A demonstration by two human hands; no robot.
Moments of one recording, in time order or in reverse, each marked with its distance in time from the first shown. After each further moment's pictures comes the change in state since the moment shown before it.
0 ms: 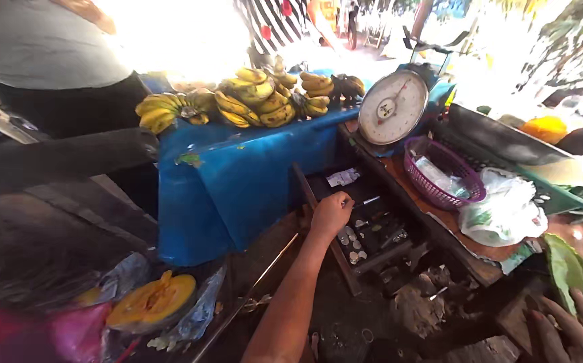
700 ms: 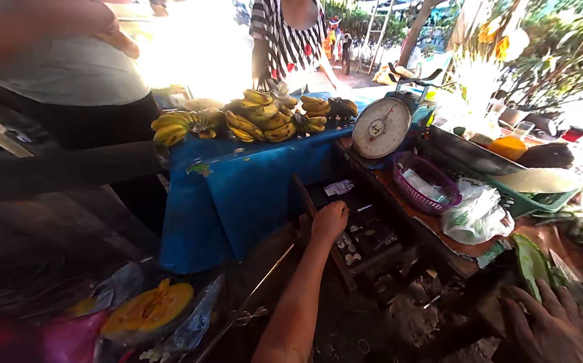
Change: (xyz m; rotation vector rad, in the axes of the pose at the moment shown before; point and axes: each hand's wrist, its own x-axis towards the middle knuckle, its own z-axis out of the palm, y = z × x) left_hand -0.011 0.010 0.001 0.173 -0.037 0.000; right_hand -0.004 0.002 0.005 -0.014 0.021 0.033
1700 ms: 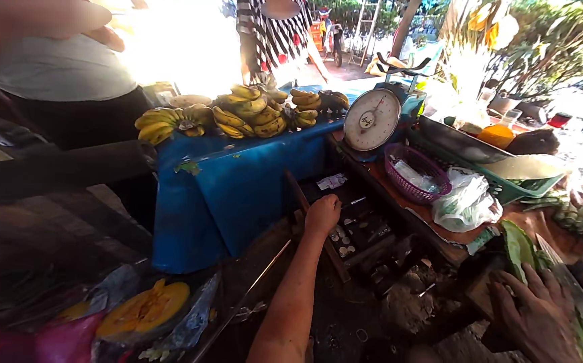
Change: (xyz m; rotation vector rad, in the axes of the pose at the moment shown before) left_hand 0.003 -0.001 0.003 0.039 0.013 -0.010; right_hand -0.002 0.007 0.009 0.018 0.093 -0.046
